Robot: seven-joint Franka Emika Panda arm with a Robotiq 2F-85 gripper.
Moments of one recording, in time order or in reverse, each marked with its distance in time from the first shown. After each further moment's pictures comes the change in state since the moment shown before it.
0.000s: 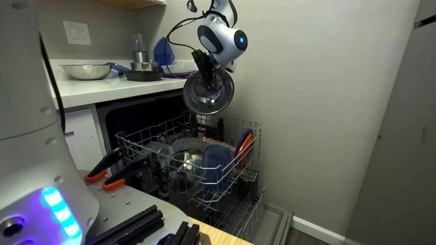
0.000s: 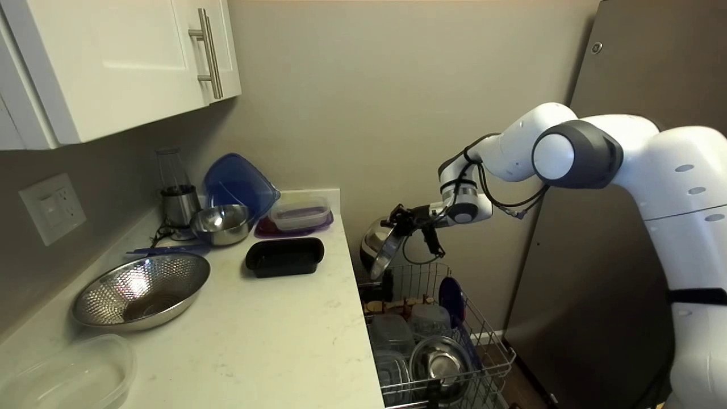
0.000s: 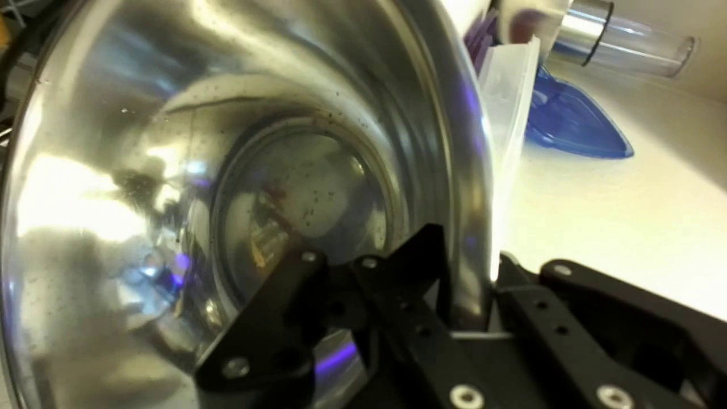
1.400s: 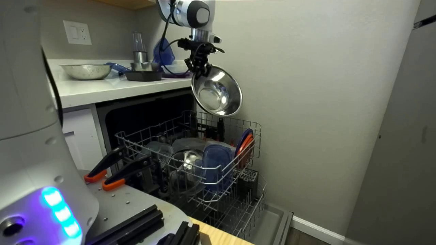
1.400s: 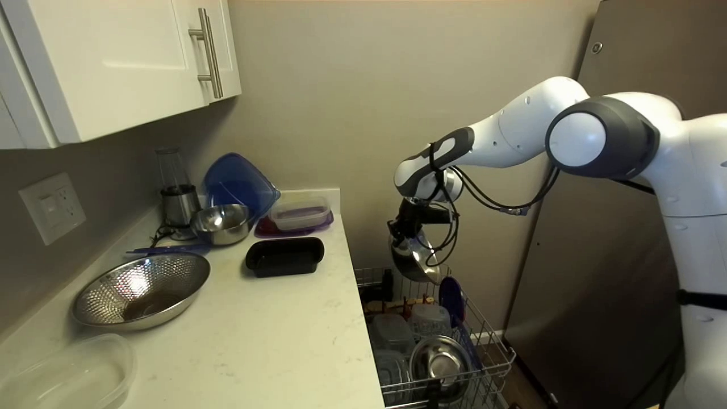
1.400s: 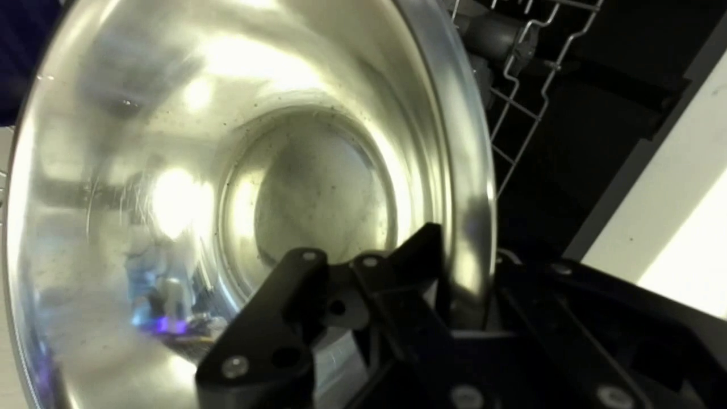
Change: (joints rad) arm 0.133 -0.140 0.012 -0.055 -1.423 0.213 0.774
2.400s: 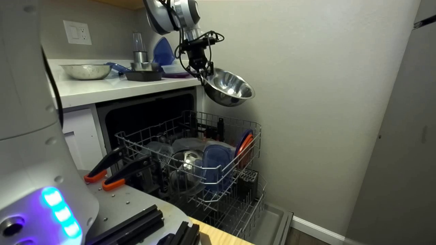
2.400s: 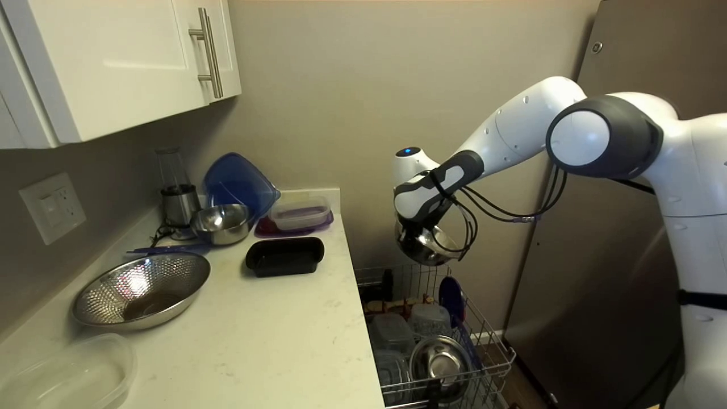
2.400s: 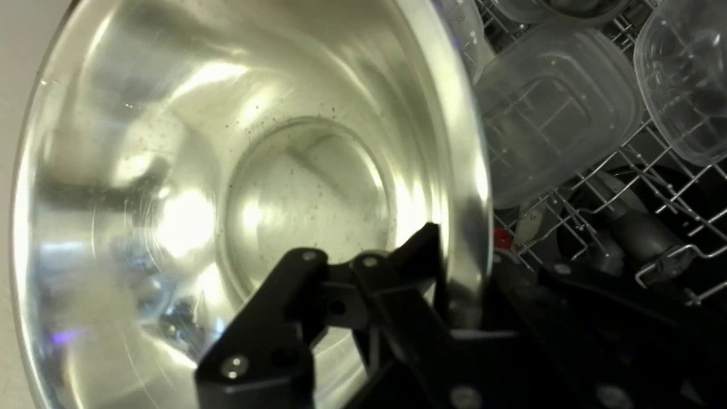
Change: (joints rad) arm -0.003 0.002 0.053 0.000 -0.690 -0.098 0.076
